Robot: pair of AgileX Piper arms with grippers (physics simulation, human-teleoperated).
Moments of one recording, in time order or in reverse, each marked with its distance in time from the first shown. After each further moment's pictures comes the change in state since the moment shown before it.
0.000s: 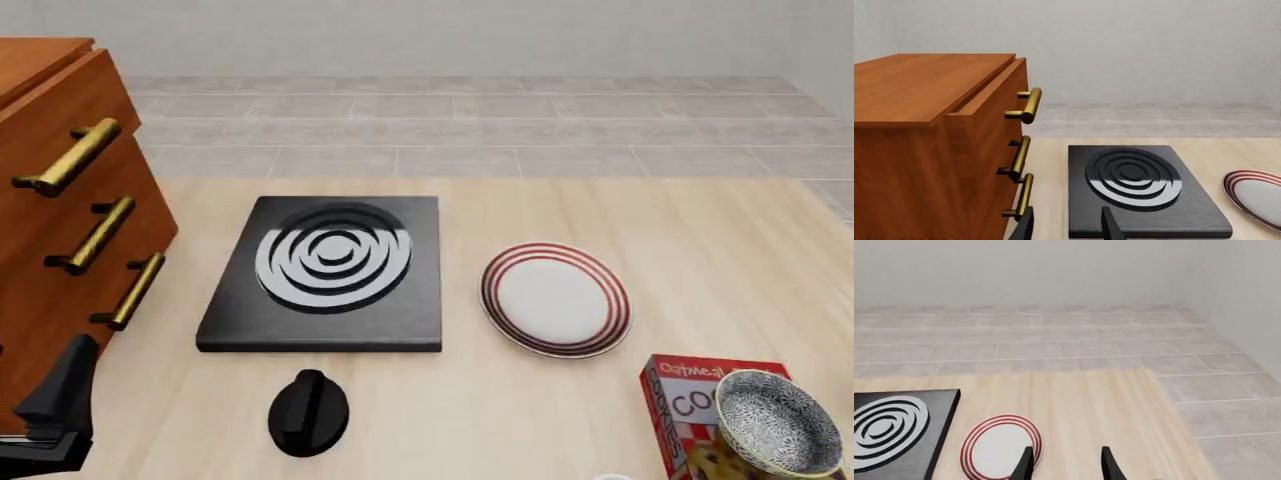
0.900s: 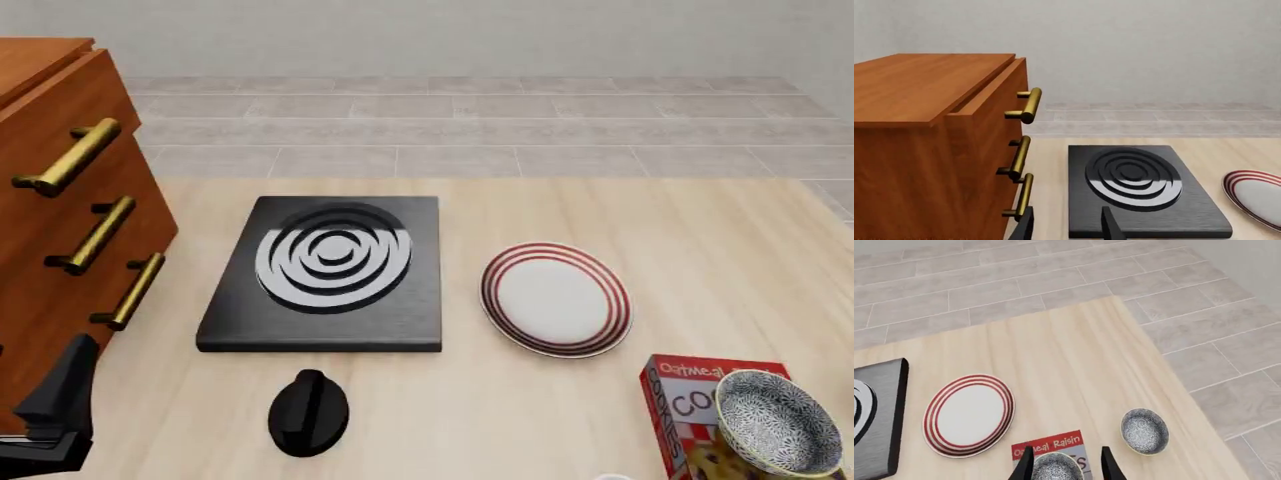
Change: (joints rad) left arm 0.000 0.000 0.000 0.000 0.000; right arm -0.202 0.065 0.036 0.177 0.045
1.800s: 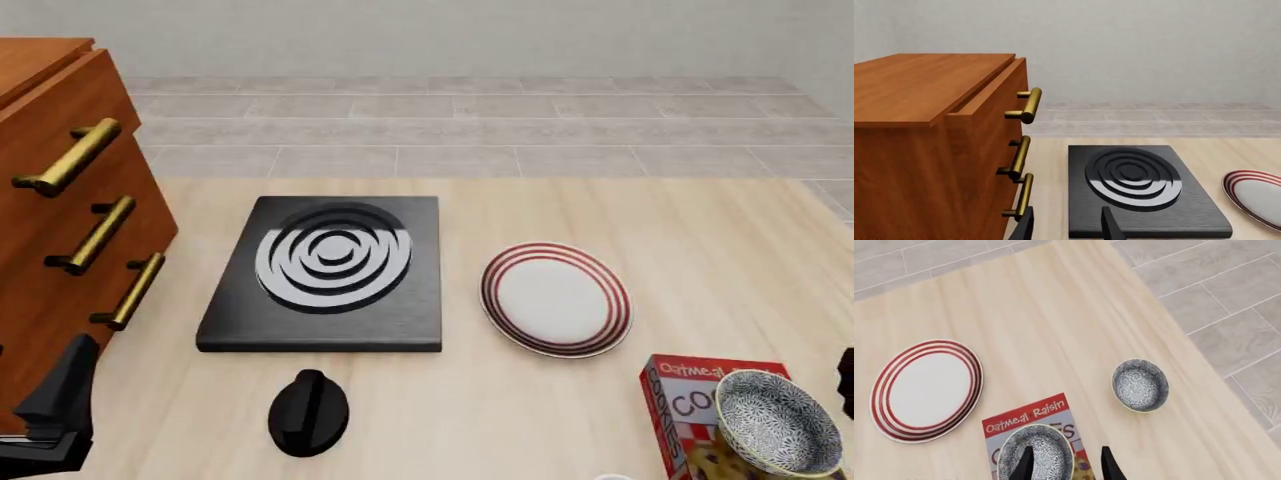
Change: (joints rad) left arm 0.000 0.000 0.000 0.000 0.000; right arm -0.112 -0.016 0.293 -0.103 0.011
